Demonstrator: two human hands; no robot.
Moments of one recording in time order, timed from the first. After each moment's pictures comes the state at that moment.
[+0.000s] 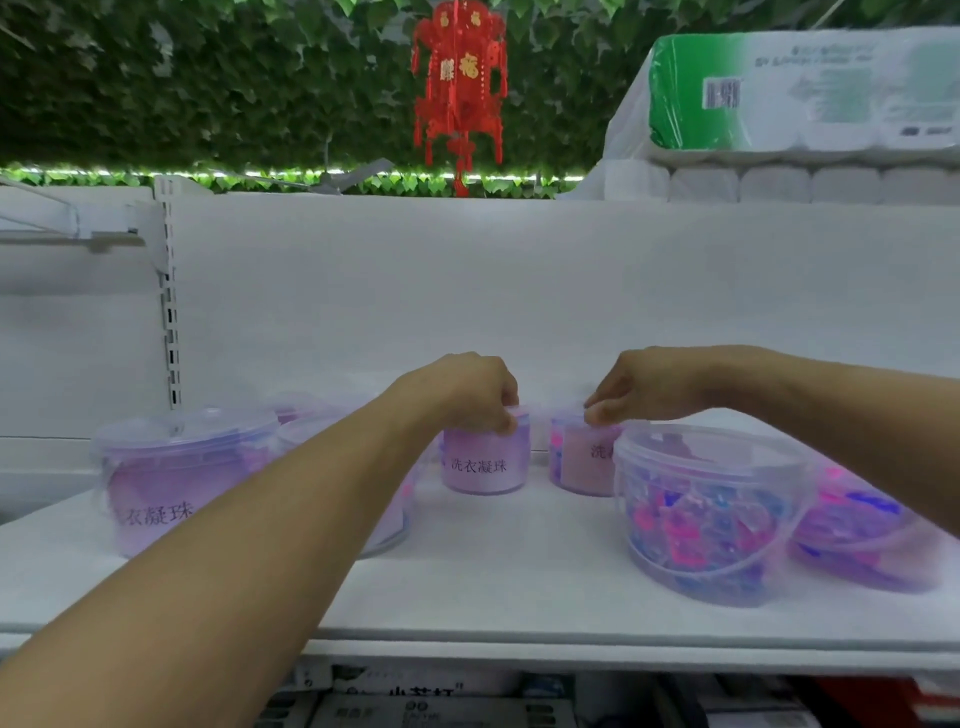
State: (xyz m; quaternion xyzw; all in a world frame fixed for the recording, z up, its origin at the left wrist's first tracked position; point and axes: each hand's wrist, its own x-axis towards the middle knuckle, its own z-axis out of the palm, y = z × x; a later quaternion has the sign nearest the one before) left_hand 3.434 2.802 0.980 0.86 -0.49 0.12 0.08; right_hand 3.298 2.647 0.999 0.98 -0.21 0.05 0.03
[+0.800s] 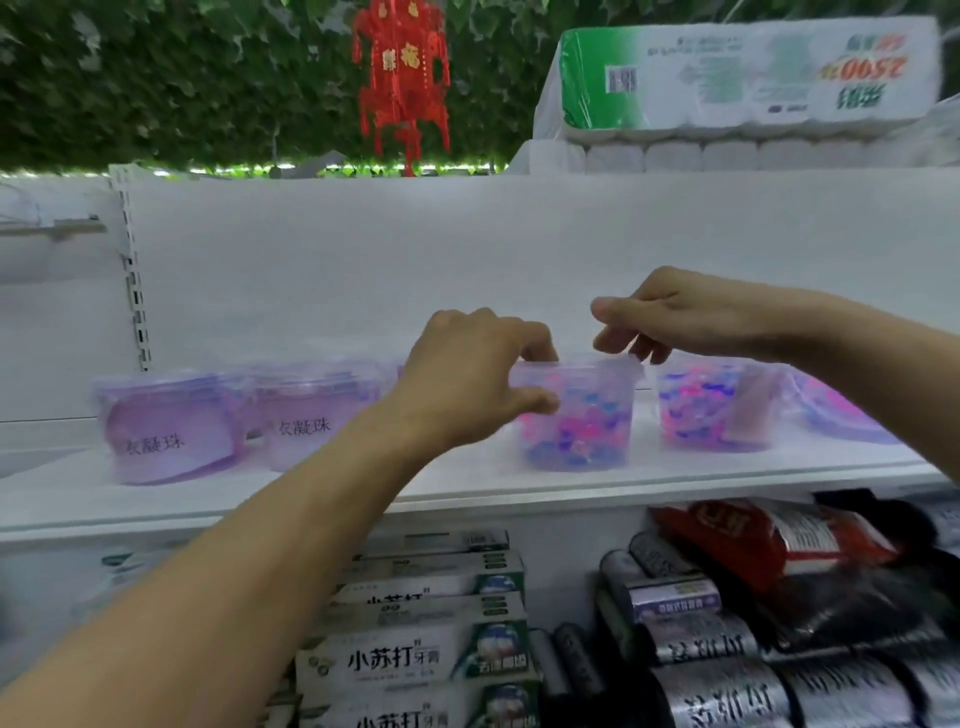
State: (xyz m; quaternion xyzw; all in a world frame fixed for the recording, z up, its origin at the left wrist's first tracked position) left_hand 3.318 2.848 0.936 0.70 -0.60 0.34 0.20; right_hand 3.170 2.700 0.978 0.94 -0.17 0.24 -0.16
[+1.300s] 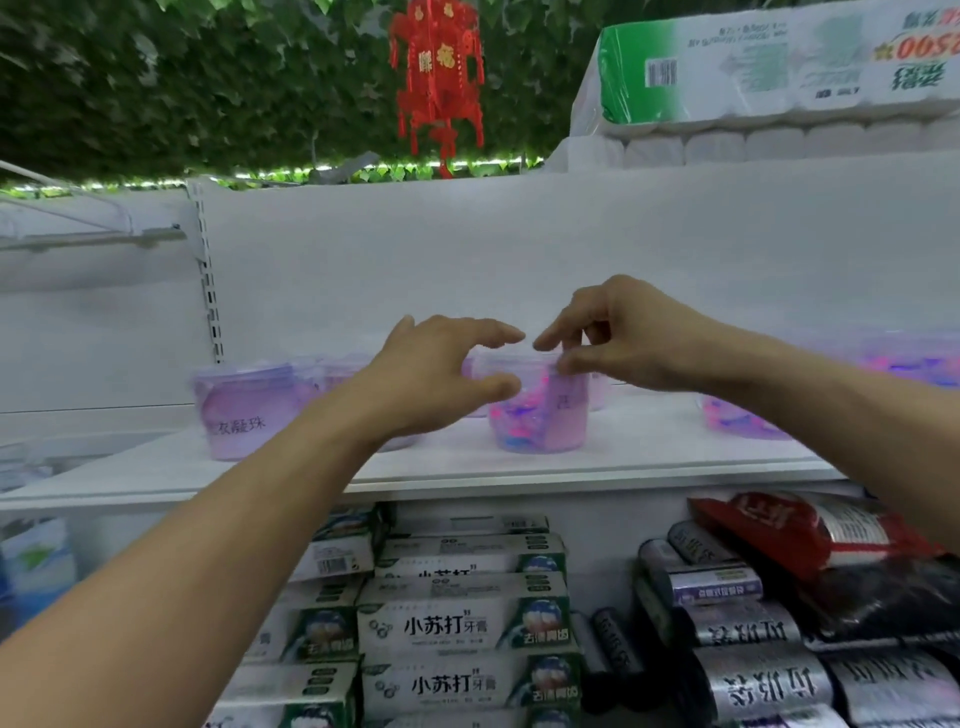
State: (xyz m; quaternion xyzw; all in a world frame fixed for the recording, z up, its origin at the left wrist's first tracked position) left_hand 3.349 2.909 0.936 0.76 -0.57 0.22 0.23; right_hand 3.212 2.746 0.956 0.94 -0.01 0.33 -0.07
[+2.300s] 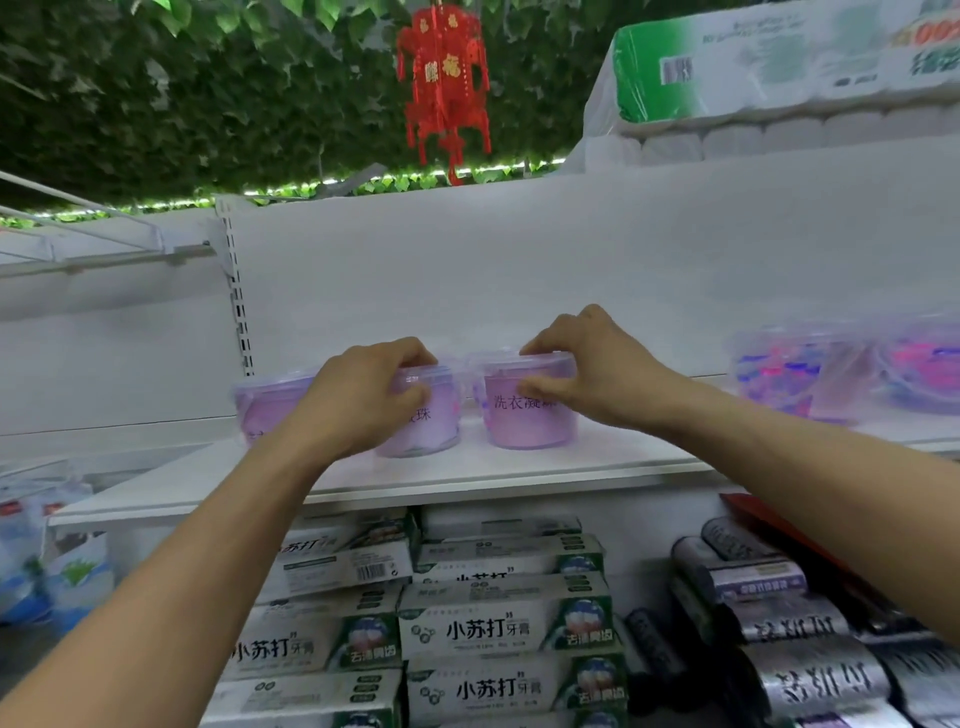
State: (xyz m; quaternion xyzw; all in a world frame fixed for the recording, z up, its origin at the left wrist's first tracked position) left_hand 3.410 2.959 0.922 0.81 -0.46 0.27 0.23; right_hand 3.268 2.773 0.921 0.92 -0.09 0.39 -0.05
